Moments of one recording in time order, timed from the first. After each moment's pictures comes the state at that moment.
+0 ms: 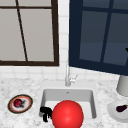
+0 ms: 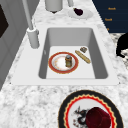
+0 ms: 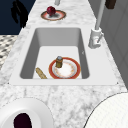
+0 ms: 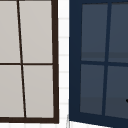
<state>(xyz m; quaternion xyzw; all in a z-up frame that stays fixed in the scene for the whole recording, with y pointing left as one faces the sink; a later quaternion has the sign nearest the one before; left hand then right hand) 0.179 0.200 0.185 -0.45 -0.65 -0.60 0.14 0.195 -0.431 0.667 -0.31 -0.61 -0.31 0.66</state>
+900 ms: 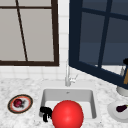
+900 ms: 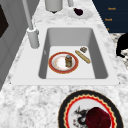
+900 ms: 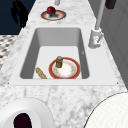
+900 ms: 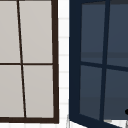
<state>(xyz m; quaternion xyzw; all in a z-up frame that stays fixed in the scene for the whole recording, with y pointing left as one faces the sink) 0.179 0.200 0.185 -0.45 -0.65 -0.60 0.14 0.066 -0.343 0.658 -0.41 -0.59 -0.40 0.57</state>
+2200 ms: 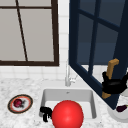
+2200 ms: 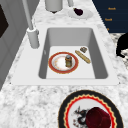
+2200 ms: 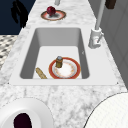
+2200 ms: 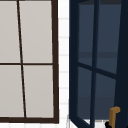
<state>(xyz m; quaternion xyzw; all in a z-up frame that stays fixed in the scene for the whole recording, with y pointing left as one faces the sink) 0.179 0.200 0.185 -0.45 -0.65 -0.60 0.14 -0.045 -0.163 0.650 -0.55 -0.50 -0.50 0.45</state>
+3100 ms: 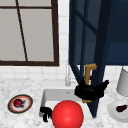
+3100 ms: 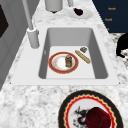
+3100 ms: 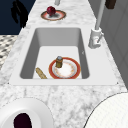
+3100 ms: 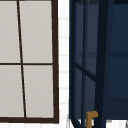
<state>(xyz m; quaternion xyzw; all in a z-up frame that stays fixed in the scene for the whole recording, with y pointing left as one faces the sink) 0.179 0.200 0.185 -0.45 -0.65 -0.60 0.14 -0.068 -0.037 0.644 -0.60 -0.44 -0.56 0.35</state>
